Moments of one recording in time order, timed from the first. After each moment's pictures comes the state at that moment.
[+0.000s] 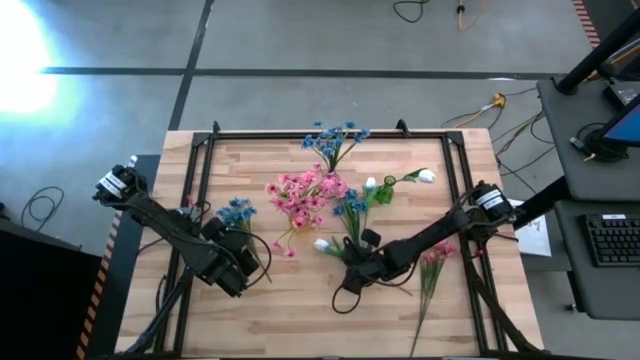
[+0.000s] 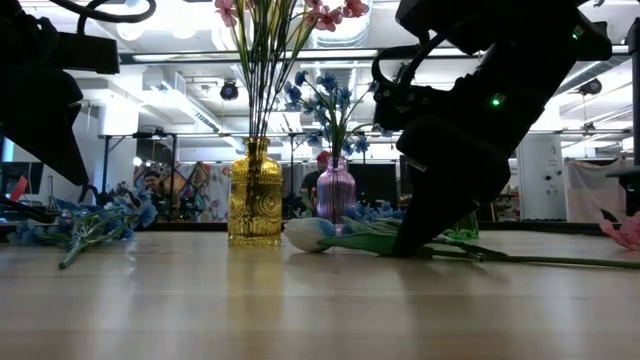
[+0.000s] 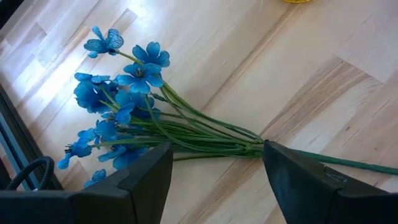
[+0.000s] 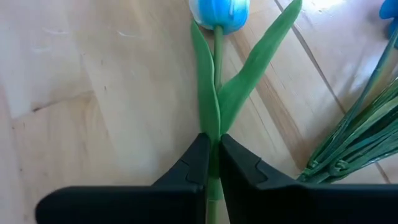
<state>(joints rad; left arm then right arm) -0.68 1.45 0.85 -1.14 -0.57 -1.43 0.39 1.93 1.05 -0.27 0.44 0.70</state>
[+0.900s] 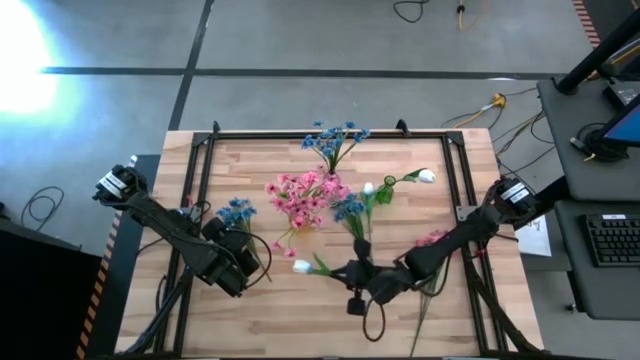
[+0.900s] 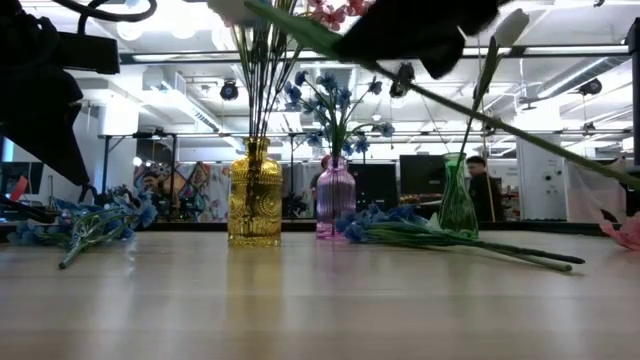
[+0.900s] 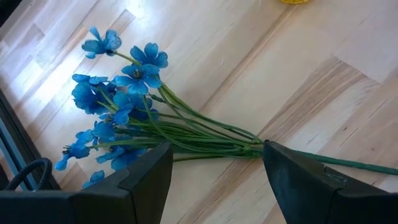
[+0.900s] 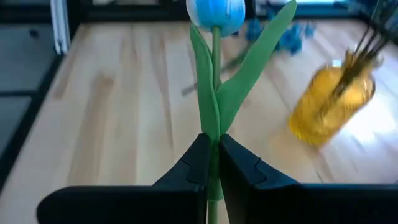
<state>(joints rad) -0.68 1.45 0.85 -1.13 -0.57 -1.42 0.54 1.74 1.06 0.12 0.59 0.32</state>
